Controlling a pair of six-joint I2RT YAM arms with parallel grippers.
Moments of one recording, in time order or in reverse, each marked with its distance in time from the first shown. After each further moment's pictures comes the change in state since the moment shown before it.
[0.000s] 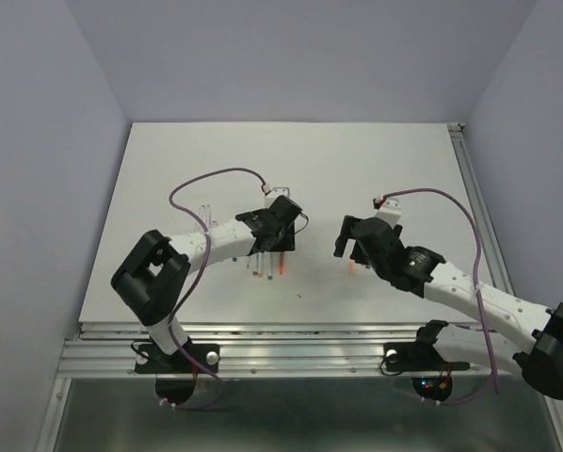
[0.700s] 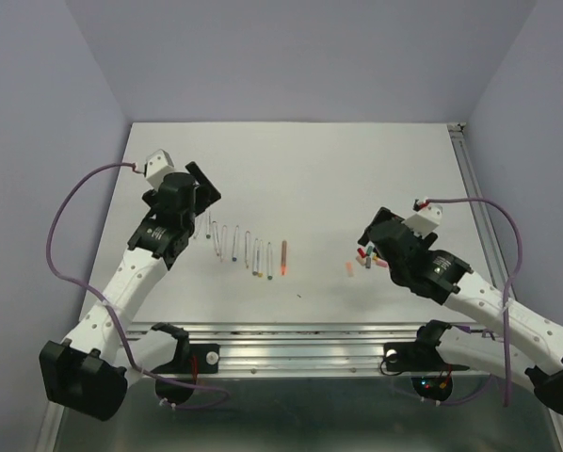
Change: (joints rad) left arm 0.451 -0.660 -0.132 -0.003 -0.185 0.003; right arm 0.000 -0.163 0.060 -0.239 0.274 0.228
